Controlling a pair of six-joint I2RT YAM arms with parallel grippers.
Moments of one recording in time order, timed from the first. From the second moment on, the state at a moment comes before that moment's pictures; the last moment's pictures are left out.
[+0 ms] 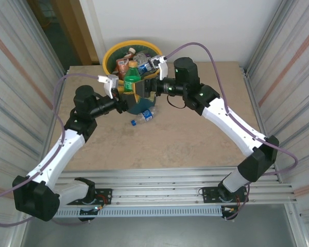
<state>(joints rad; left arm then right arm) -0.34 1.14 0.97 0.11 0.64 -0.34 0.68 1.57 1.63 -0.28 -0.49 0.41</state>
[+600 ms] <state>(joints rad) -0.36 1.19 0.99 0.13 0.66 -0.35 0.68 1.69 1.76 -0.33 -0.51 0.40</state>
